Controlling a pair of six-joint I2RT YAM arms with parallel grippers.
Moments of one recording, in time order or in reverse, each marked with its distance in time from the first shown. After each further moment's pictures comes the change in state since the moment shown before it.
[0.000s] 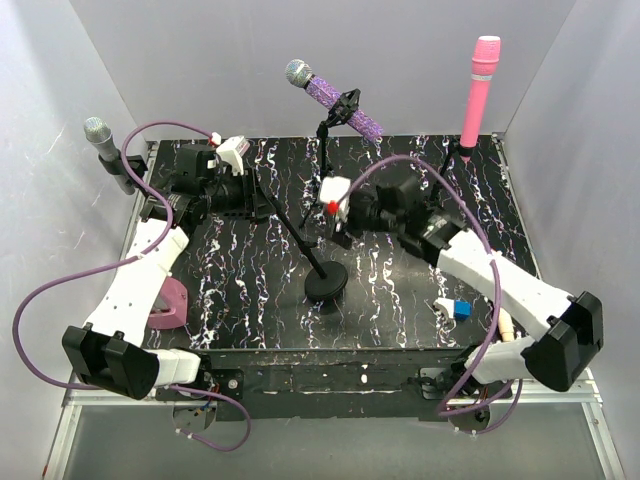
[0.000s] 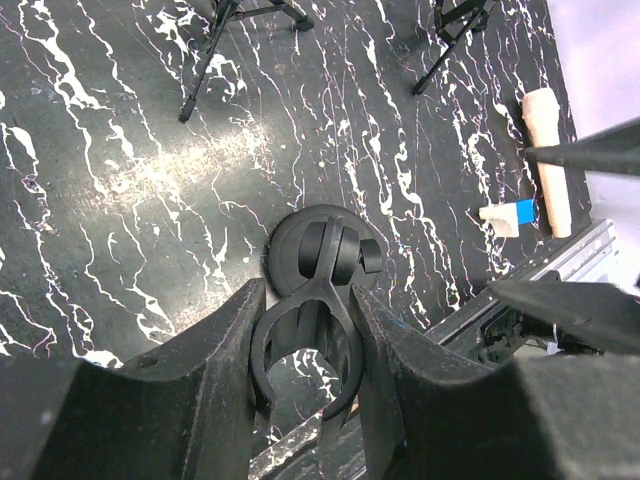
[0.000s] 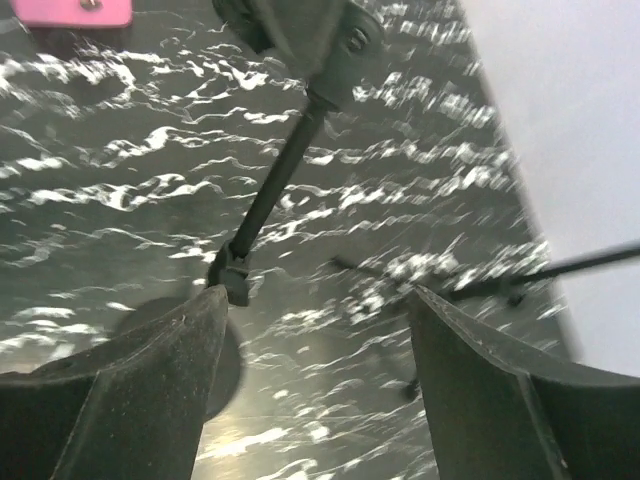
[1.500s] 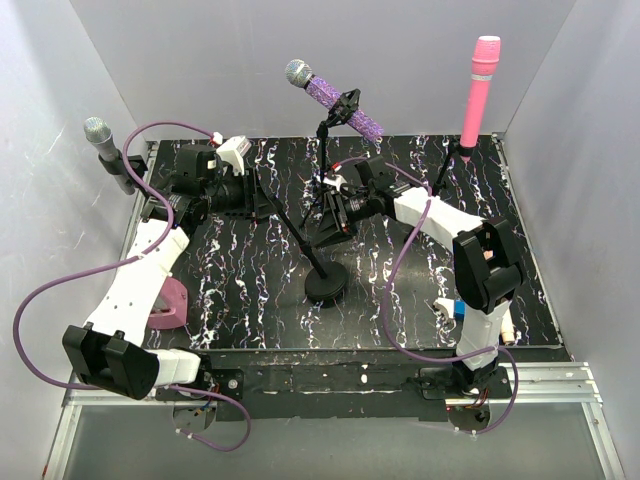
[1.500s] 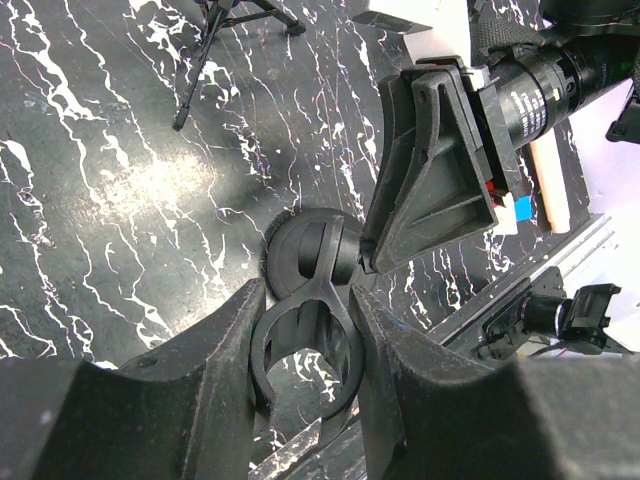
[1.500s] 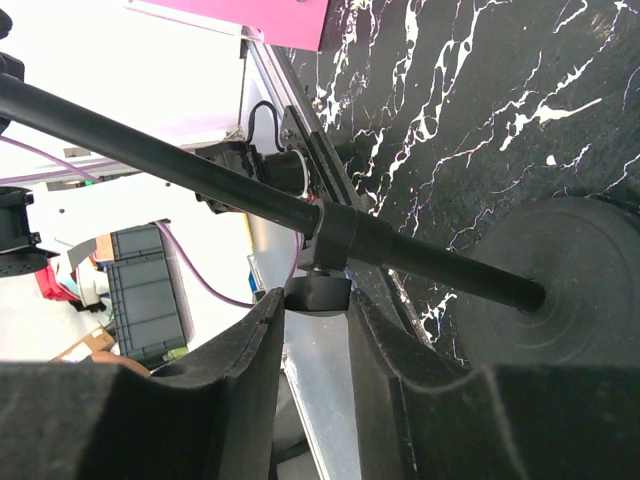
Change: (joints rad) left arm 0.000 -0.001 -0.013 0.027 0.023 0.015; right arm -0.258 0.556 0.277 -0.280 -0.650 1.245
